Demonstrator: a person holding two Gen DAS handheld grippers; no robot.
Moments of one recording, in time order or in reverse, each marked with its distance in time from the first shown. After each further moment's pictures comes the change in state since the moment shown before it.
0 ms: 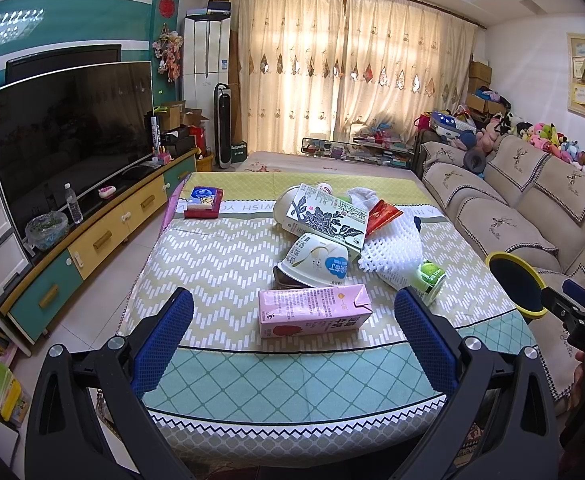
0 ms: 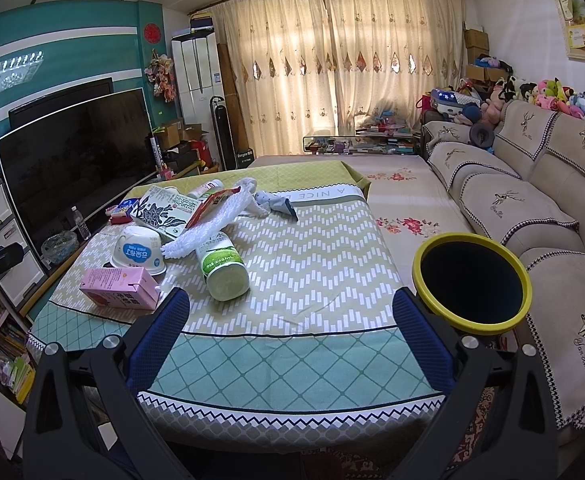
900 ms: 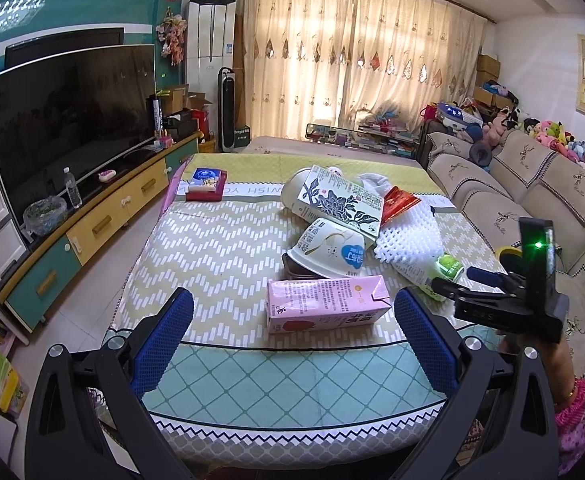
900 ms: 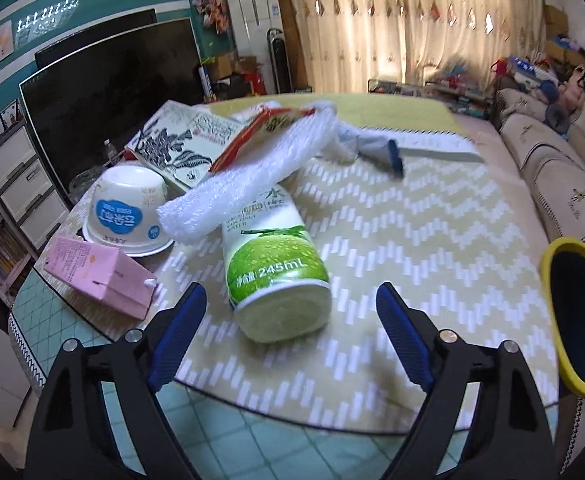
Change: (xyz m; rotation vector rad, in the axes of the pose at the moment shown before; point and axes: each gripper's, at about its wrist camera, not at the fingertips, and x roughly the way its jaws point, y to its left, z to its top) left arm 0.034 0.014 -0.002 -0.023 0.068 0.002; right arm 0.175 0.059 -0.001 -0.125 0.262 0.189
